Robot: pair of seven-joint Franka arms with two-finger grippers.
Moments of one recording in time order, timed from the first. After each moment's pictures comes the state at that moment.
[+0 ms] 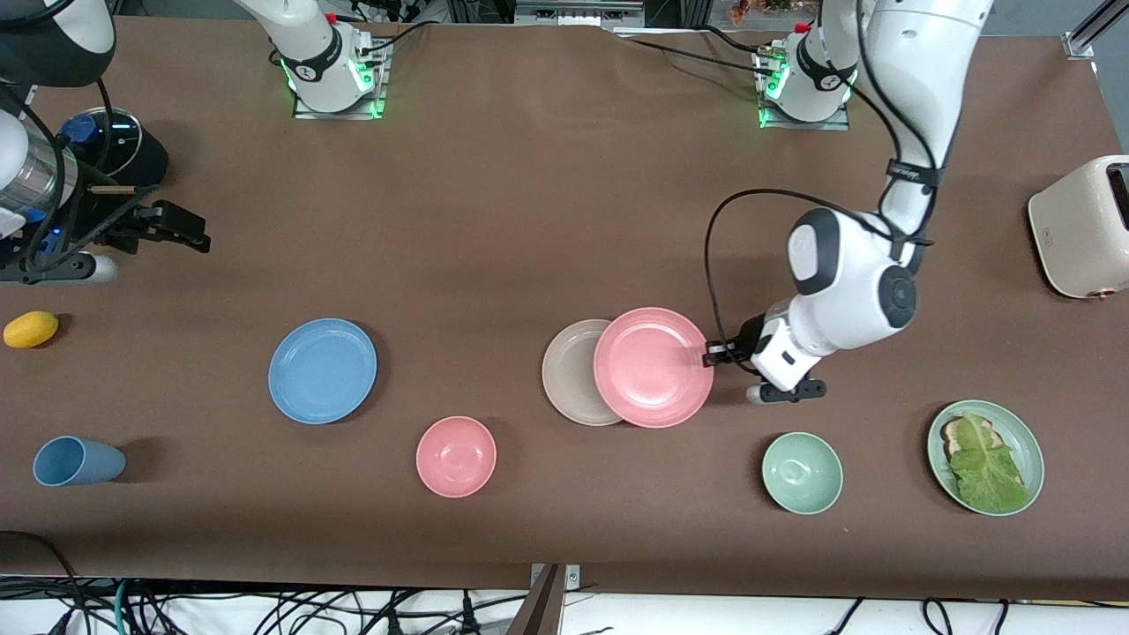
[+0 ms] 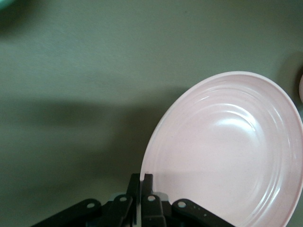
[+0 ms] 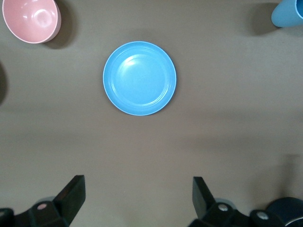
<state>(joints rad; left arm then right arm) -0.38 0.57 0.06 -1.72 -0.60 2.32 -0.10 0.13 0.13 -0.08 -1.55 0.04 1.60 0.03</state>
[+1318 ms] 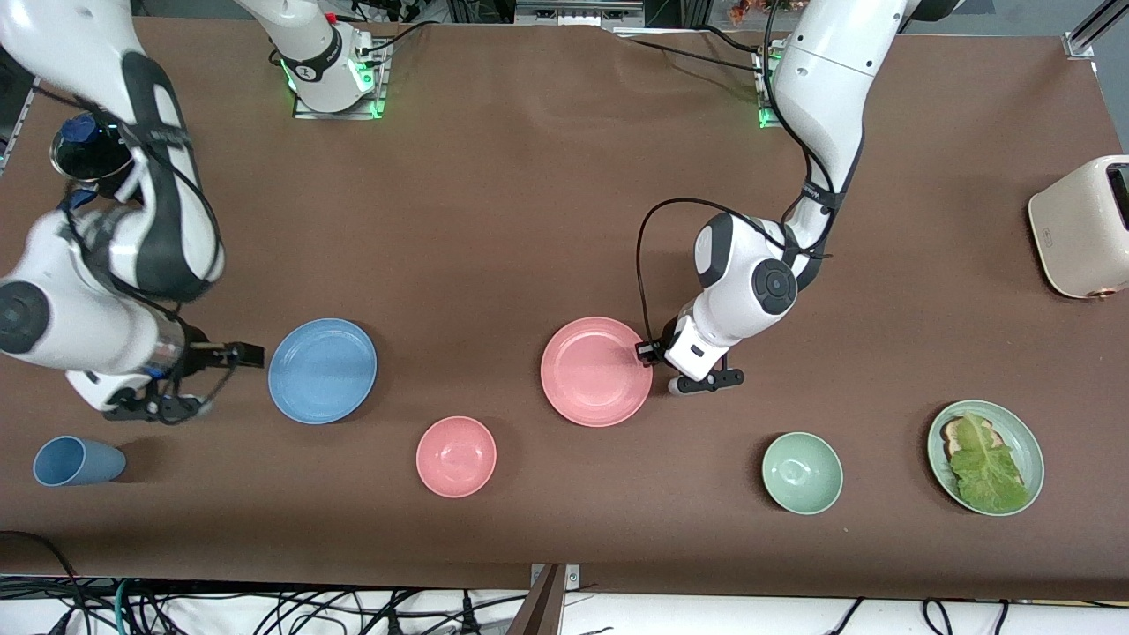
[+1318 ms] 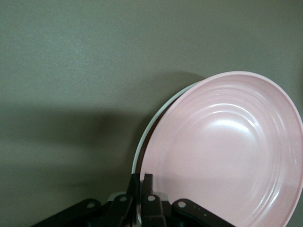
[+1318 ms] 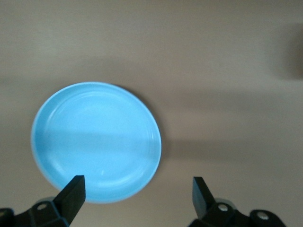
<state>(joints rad) -0.53 0.70 0.07 -1.69 -0.60 2.52 -0.25 0.08 0.60 -0.08 -1.52 0.04 2.03 -0.08</state>
